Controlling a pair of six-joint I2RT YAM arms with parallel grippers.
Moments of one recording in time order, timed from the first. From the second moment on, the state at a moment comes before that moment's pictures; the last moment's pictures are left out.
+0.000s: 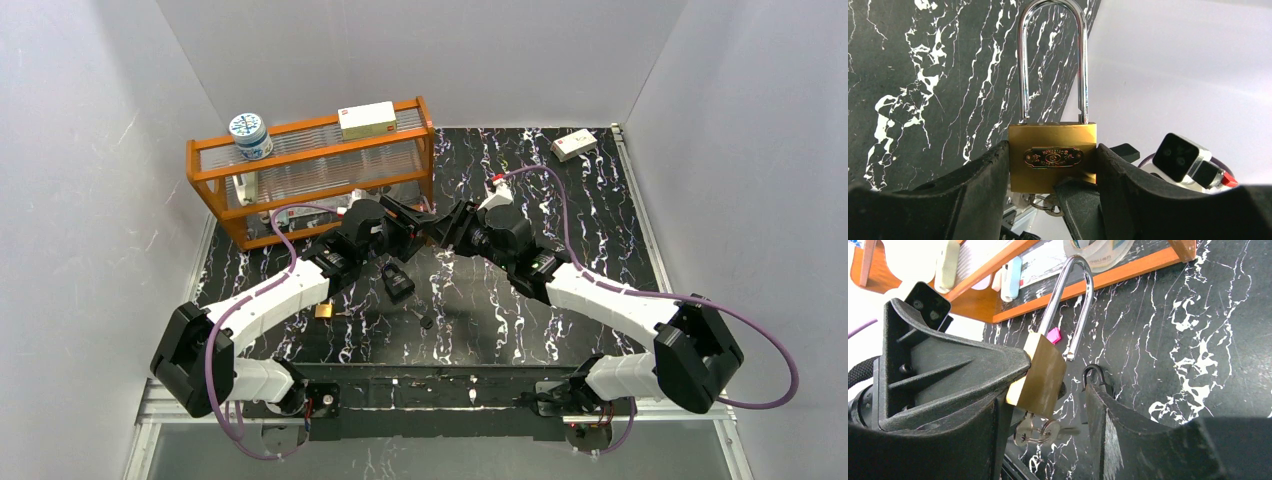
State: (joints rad) left arm -0.69 1.30 0.85 -0.01 -0.01 -1.50; right arm 0.79 1.28 0.80 0.18 0.04 0.88
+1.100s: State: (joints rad) left arm -0.66 1.18 0.77 0.18 0.07 -1.32; right arm 0.49 1.13 0.61 0.49 -0.28 1.09
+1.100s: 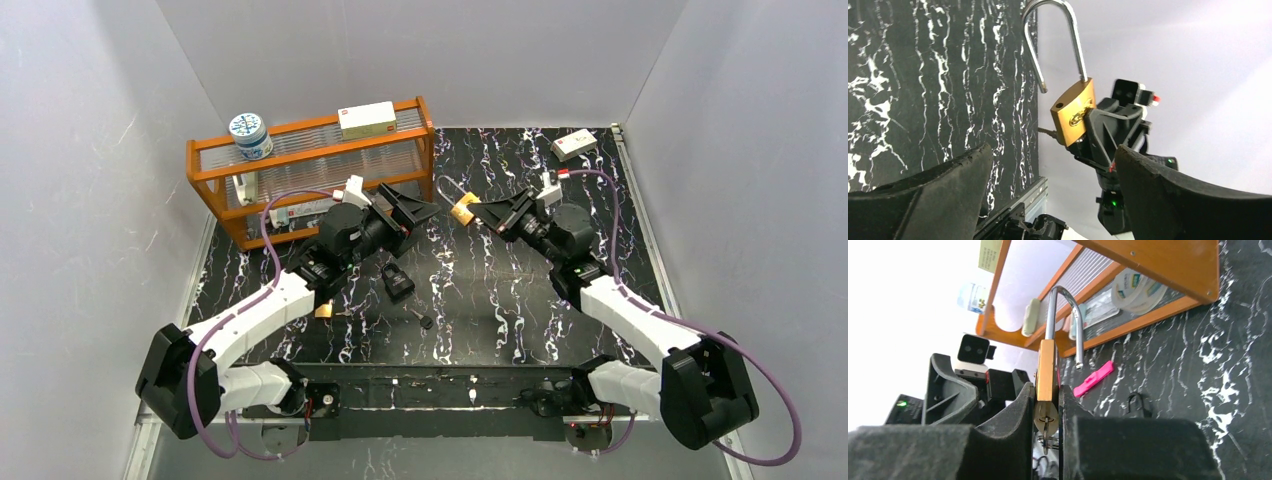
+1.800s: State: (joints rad) left arm -0.65 1.30 0.87 0.26 0.19 -1.21; right arm 0.40 1.06 0.53 0.70 -0.75 1.44
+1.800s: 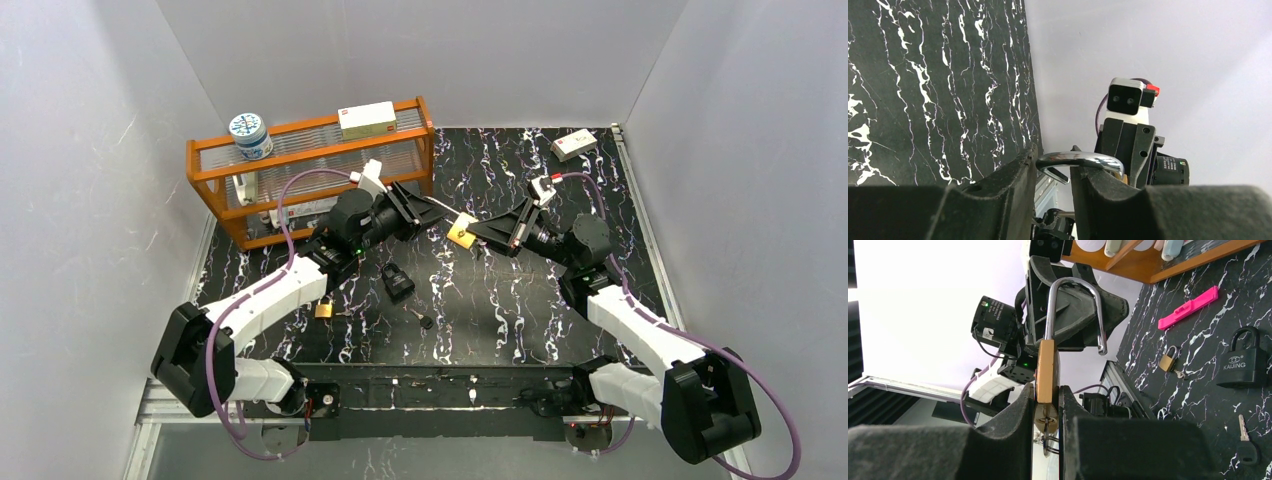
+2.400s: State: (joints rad) left arm -0.65 1.42 0.88 0.43 0.23 -1.05; right arm 0.39 1.09 0.53 0.72 -0.82 1.57
